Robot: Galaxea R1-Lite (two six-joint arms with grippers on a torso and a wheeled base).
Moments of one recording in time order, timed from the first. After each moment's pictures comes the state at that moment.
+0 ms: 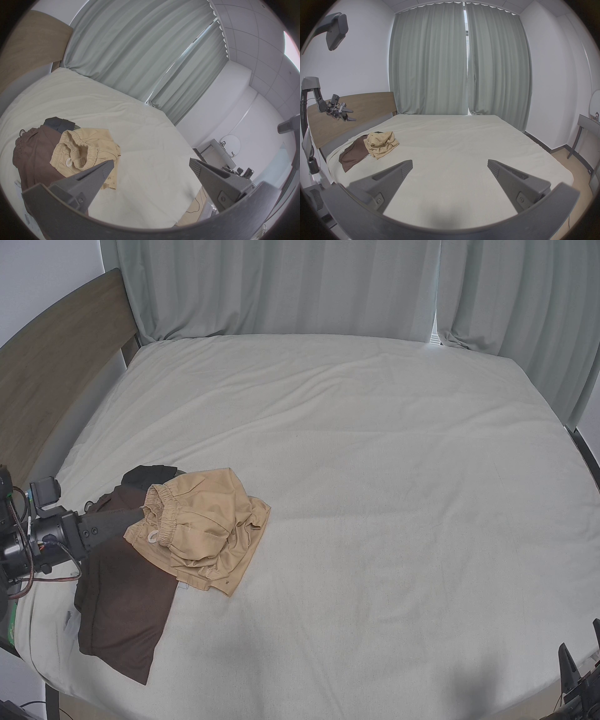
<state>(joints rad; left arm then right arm) 0.12 1.41 -0.52 -0.66 -0.88 -0.27 0.01 0.02 -0.02 0.00 0.02 -0.01</state>
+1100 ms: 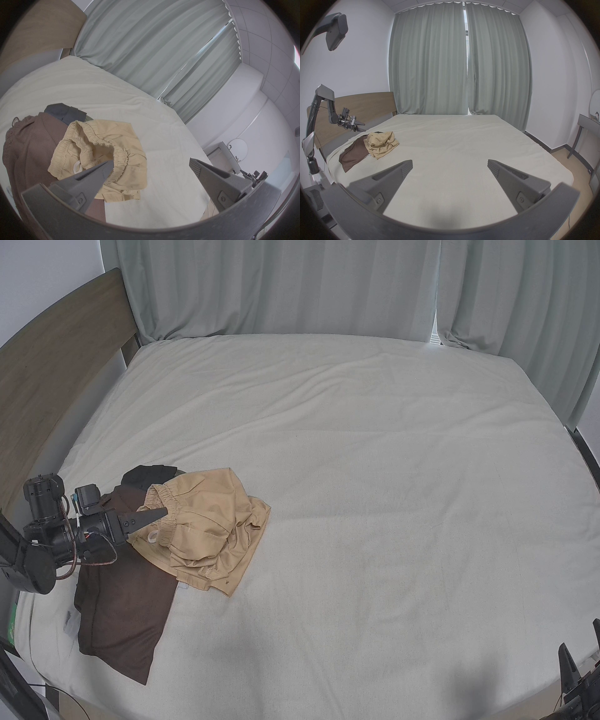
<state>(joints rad) 0.15 1.87 -0.64 -0.92 -0.86 -0.27 0.01 0.02 -0.02 0.00 0.02 -0.01</state>
